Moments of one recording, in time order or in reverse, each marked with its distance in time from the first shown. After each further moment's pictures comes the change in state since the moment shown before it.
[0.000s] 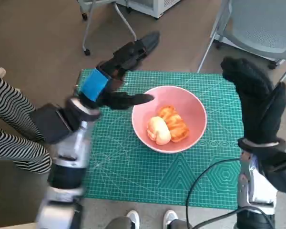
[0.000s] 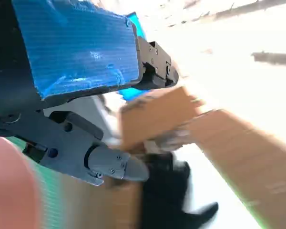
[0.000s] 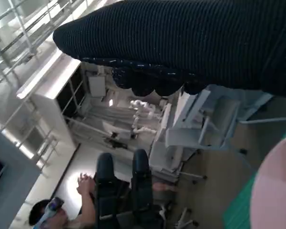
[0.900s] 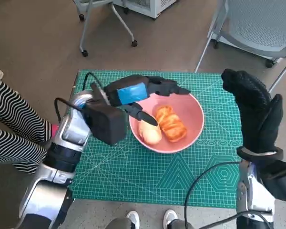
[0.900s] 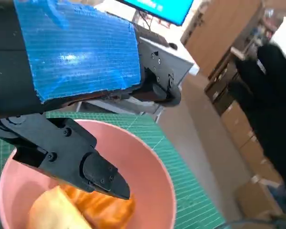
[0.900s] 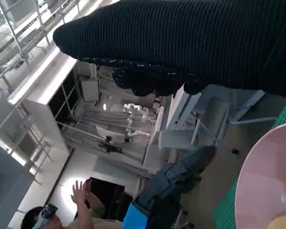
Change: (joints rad) left arm -0.209 0.253 -0.243 0.259 0.418 -0.086 -0.161; right arm 0.117 0.013 -0.016 -0.007 0.042 -0.042 0.009
